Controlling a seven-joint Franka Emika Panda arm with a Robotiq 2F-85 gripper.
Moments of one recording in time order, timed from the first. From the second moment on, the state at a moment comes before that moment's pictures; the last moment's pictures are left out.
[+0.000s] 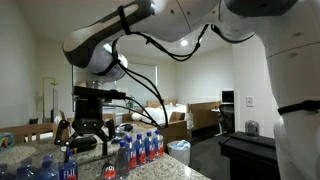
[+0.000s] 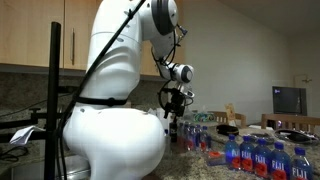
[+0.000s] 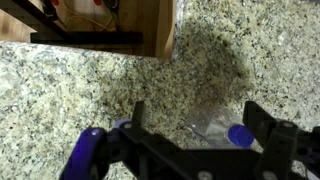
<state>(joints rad) 0.29 0.10 0.17 -1.90 0.29 1.74 0.44</state>
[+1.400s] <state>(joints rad) 0.19 0.19 0.09 -1.91 0.18 2.04 0.83</state>
